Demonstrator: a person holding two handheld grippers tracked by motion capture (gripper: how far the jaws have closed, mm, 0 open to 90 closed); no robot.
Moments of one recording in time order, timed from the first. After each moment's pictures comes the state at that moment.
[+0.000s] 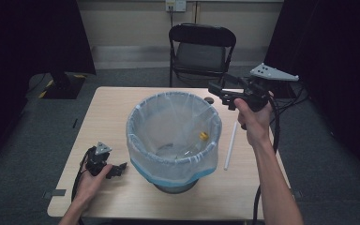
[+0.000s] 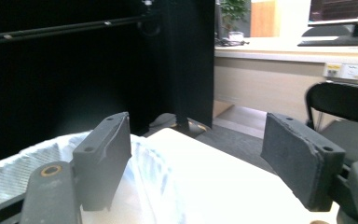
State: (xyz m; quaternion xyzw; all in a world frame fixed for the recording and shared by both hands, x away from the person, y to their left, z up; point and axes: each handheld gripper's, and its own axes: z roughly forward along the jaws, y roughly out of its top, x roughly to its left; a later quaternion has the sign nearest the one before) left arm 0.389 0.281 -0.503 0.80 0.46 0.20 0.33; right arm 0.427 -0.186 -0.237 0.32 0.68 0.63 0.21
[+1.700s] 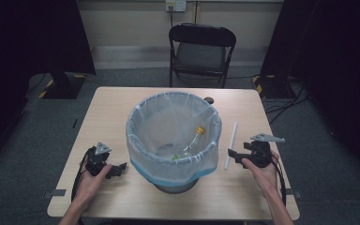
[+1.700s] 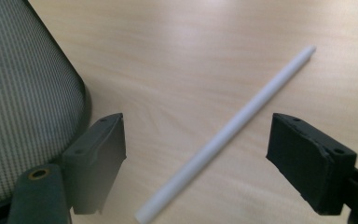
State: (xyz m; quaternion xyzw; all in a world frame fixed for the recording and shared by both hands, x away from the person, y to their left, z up) left arm 0.388 0.281 -0.502 0.80 0.46 0.19 0.33; right arm 0.398 -0.260 -0.454 0.49 0.74 0.42 0.17
